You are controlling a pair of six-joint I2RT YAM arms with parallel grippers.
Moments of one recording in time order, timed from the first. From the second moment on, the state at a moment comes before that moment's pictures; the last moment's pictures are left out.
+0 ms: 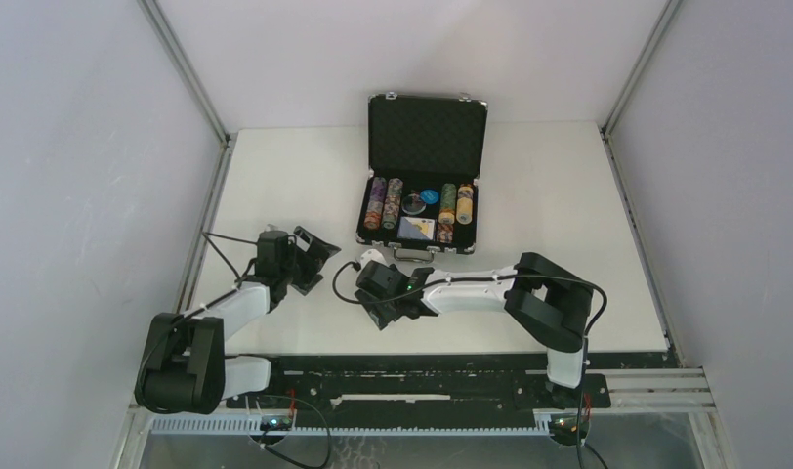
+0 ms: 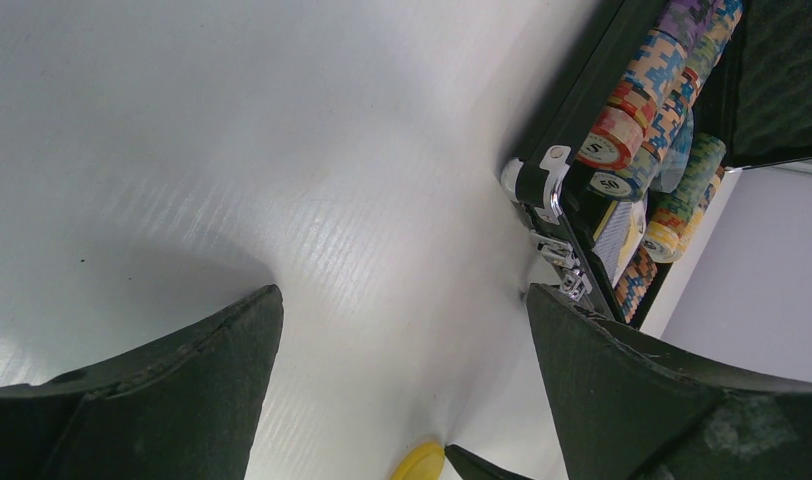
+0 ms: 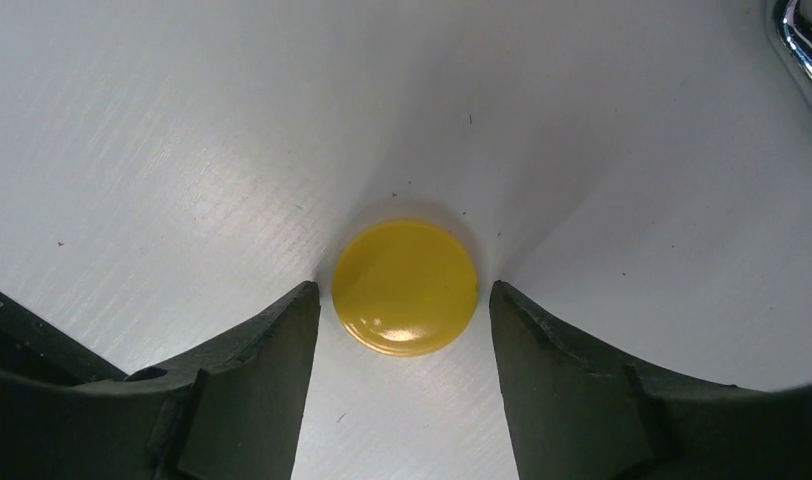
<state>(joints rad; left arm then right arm) -0.12 1.25 0.41 0.10 0.16 -1.04 1.15 1.86 1.14 -0.33 0.21 0.38</state>
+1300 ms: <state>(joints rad) -0.12 1.26 0.41 0.12 0.17 -1.04 1.06 1.77 1.15 -0.35 0.21 0.35</state>
